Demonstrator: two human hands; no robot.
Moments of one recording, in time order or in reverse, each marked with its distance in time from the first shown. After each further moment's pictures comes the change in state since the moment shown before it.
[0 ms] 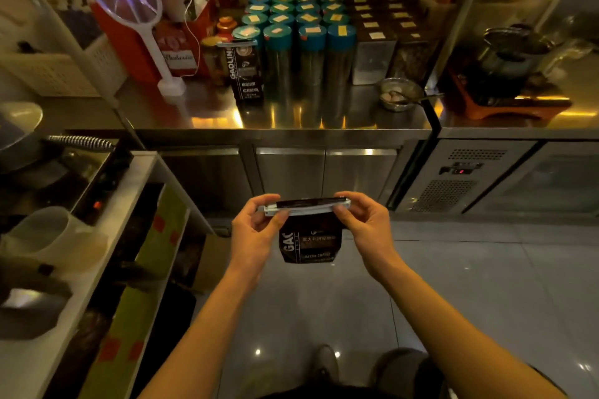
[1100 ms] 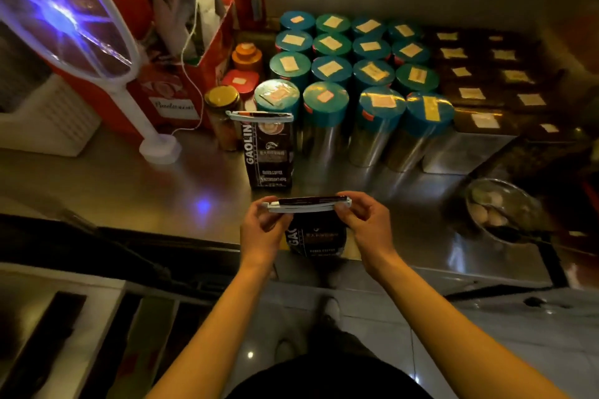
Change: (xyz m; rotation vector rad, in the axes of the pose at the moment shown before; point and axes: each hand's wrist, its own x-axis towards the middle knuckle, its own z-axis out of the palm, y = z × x) left_hand 0.482 0.005 -0.015 -0.001 0.183 -0.107; right_hand 0.469 -0.011 0.132 -0.051 0.002 0.126
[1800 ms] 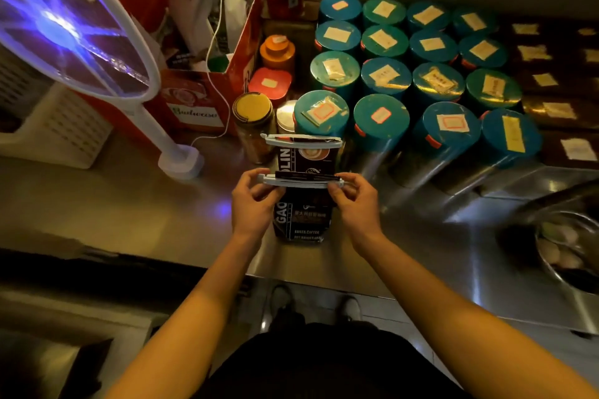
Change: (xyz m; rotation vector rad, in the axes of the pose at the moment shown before) left_hand 0.152 0.034 -0.056 0.051 0.071 -0.023; right_hand 0.136 0.008 0.111 -0.062 -0.050 0.070
